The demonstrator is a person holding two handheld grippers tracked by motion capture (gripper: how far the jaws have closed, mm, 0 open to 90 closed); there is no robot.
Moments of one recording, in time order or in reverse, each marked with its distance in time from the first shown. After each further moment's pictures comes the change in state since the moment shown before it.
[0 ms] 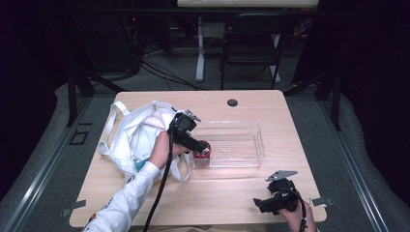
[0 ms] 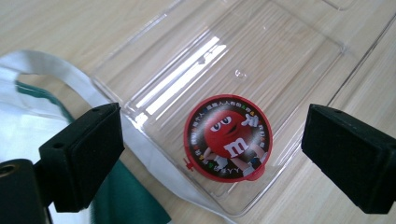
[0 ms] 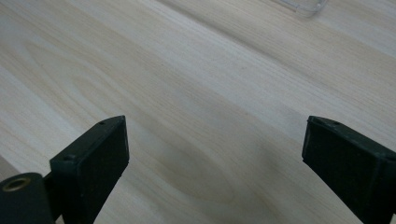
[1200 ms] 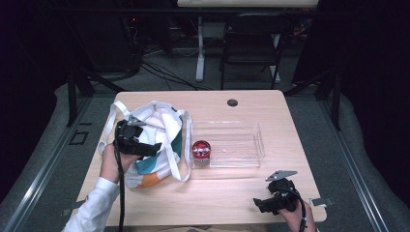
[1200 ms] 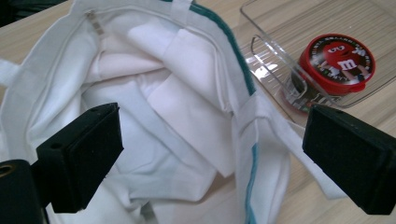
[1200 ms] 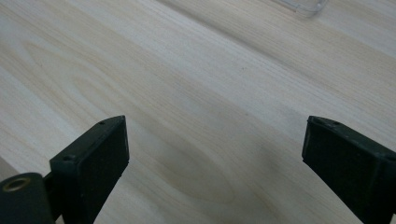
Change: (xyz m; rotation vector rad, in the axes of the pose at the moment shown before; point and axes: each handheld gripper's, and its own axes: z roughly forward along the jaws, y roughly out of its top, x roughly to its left) left arm 0.053 -0.095 -0.088 -0.090 0.218 -0.190; right arm 0.000 0.000 0.000 0.008 -0.009 -0.005
